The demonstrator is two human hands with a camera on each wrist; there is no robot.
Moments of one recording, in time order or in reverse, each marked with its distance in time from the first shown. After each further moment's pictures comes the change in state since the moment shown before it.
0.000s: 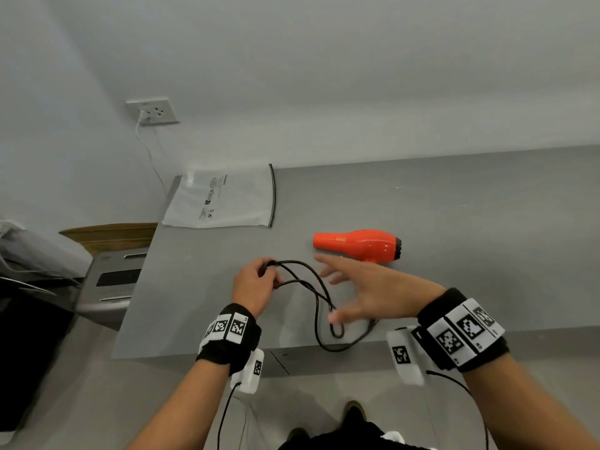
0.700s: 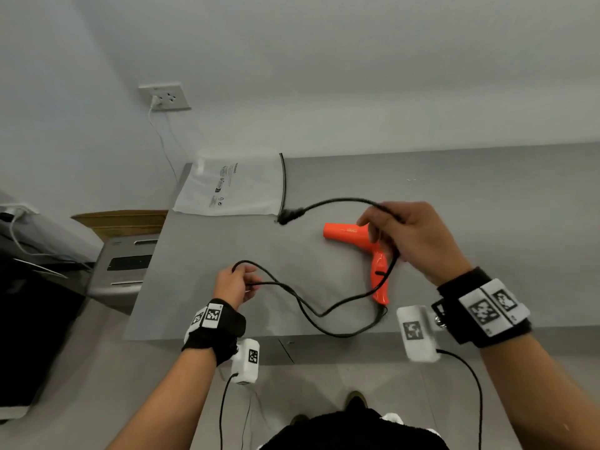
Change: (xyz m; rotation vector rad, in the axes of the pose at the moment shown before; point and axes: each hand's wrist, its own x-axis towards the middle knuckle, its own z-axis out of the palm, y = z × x) left_hand 0.006 -0.037 -0.049 -0.292 0.080 -0.387; right_hand -0.004 -0.014 -0.029 0.468 0.703 -0.053
